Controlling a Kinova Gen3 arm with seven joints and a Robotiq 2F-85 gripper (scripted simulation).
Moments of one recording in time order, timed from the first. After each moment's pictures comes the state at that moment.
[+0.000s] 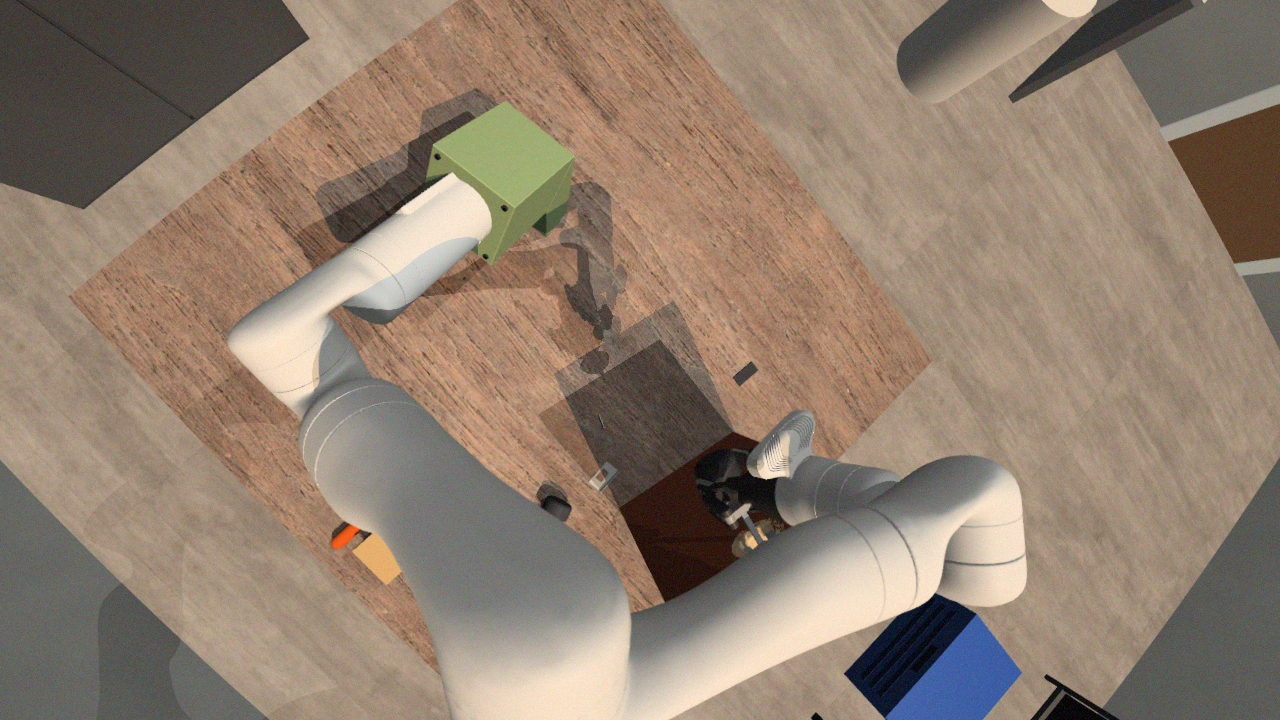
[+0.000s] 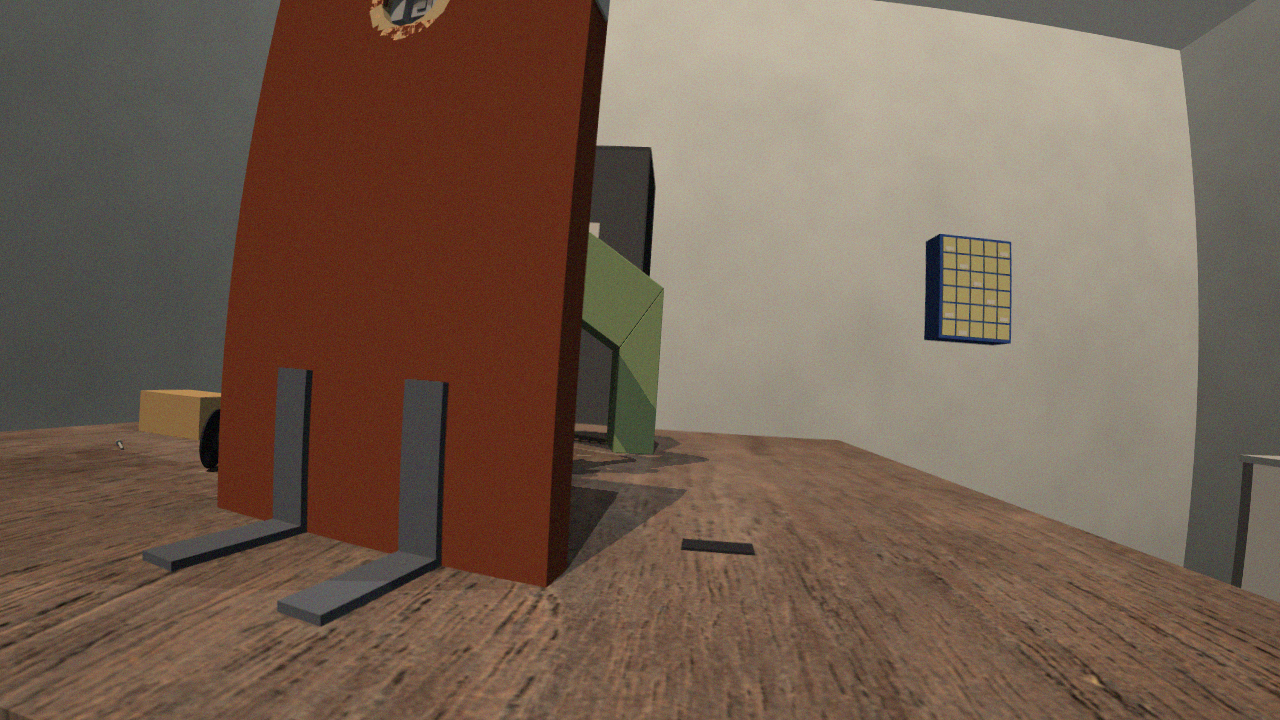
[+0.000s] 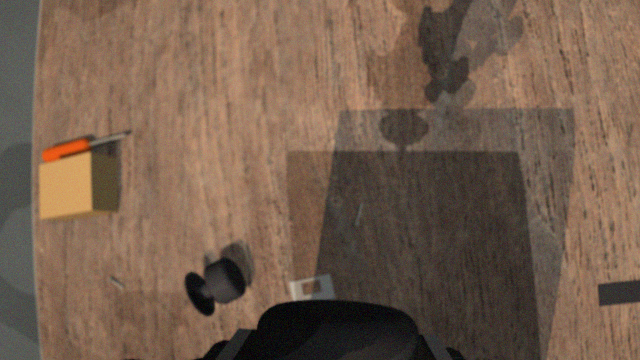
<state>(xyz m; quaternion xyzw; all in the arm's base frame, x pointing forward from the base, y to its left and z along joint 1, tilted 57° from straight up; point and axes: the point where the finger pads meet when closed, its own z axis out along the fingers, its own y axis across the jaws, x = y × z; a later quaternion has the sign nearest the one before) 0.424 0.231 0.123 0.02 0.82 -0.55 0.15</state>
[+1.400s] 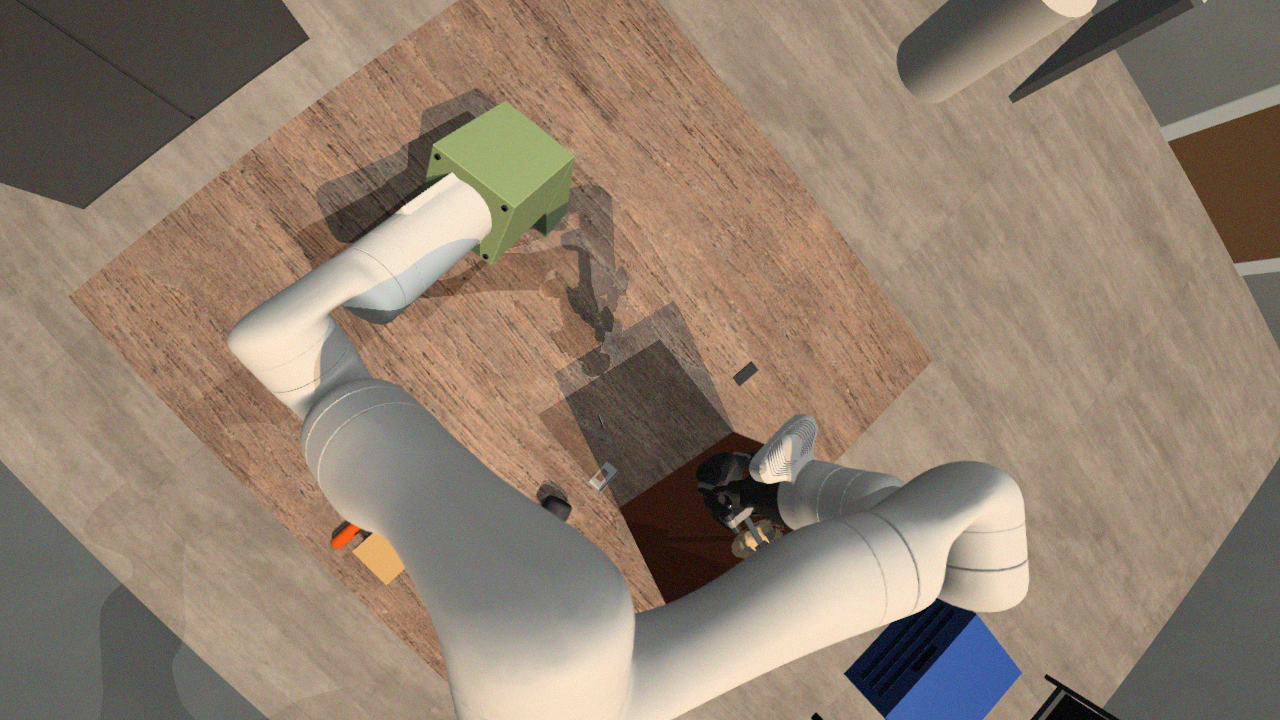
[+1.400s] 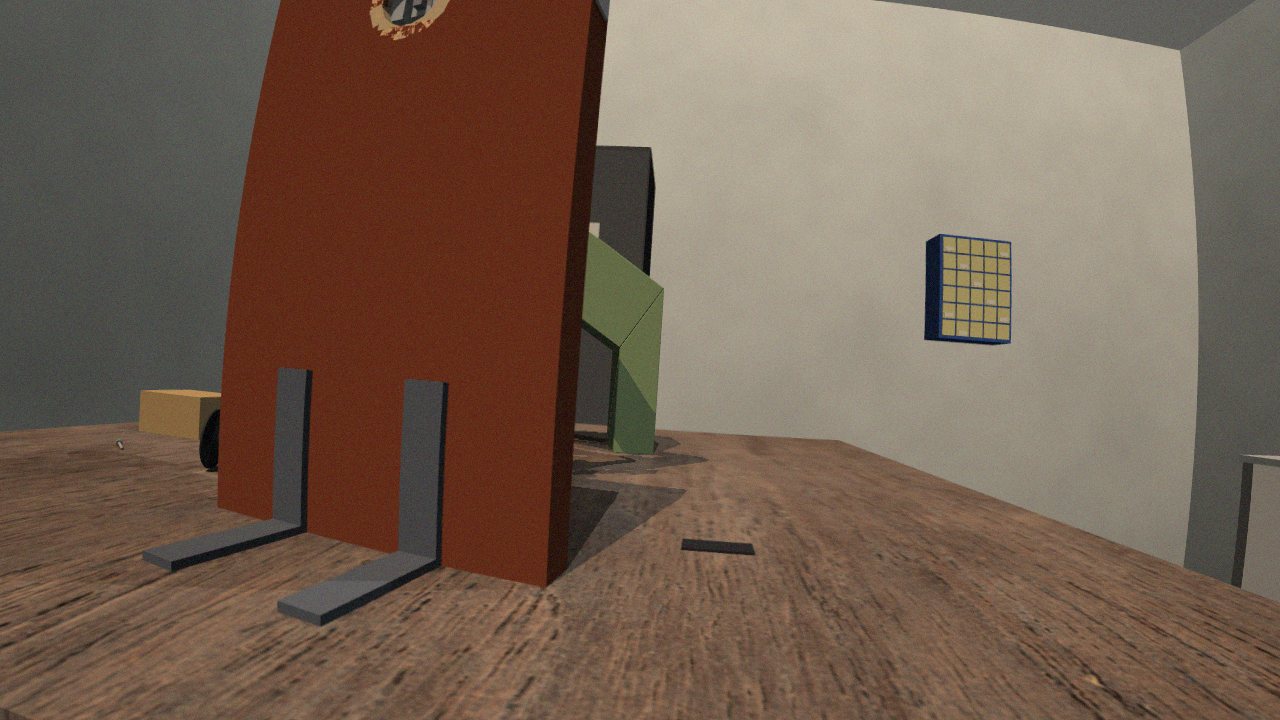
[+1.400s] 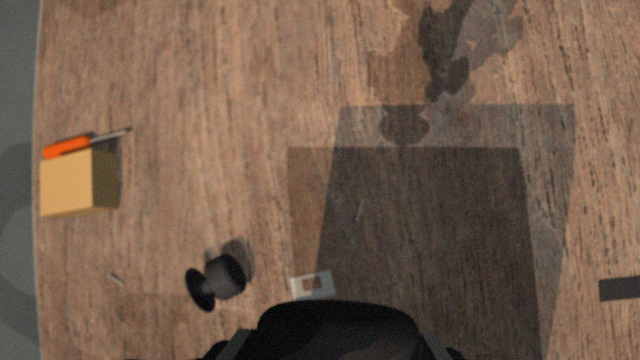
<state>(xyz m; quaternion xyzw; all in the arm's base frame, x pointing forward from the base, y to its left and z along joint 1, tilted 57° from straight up) 0.429 0.232 0.124 0.02 0.82 -0.55 0.15</state>
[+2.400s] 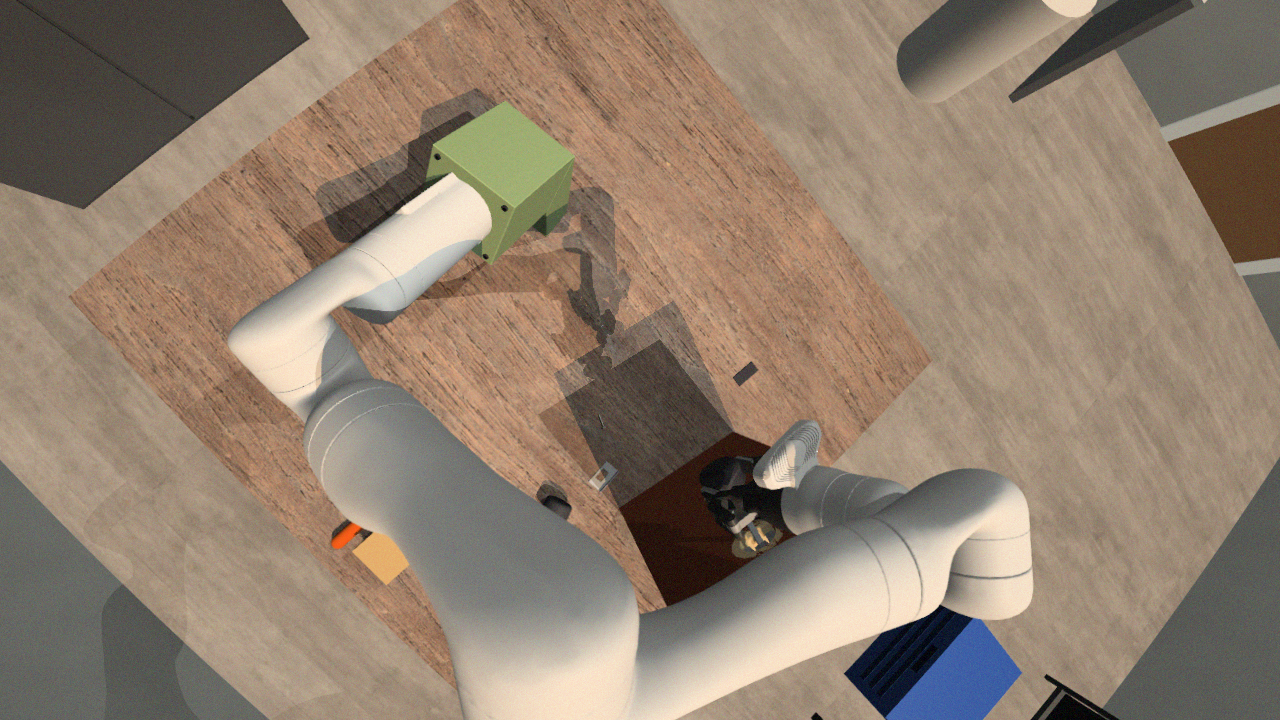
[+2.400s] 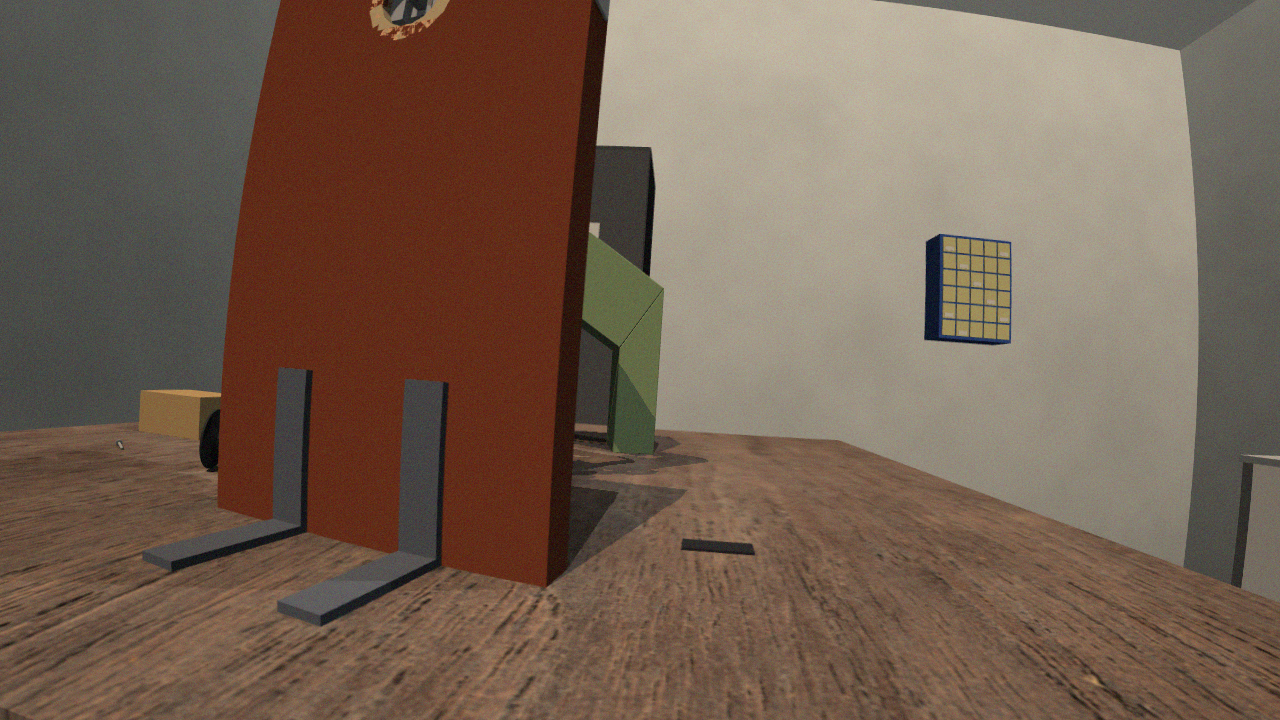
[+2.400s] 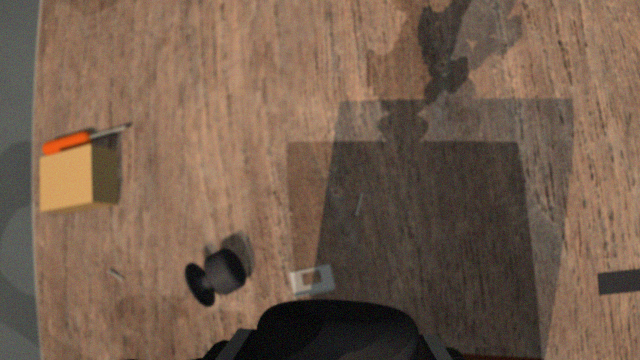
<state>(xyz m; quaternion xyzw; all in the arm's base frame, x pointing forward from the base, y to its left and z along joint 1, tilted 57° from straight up) 0.436 0.234 0.127 0.02 0.82 -0.55 0.15</state>
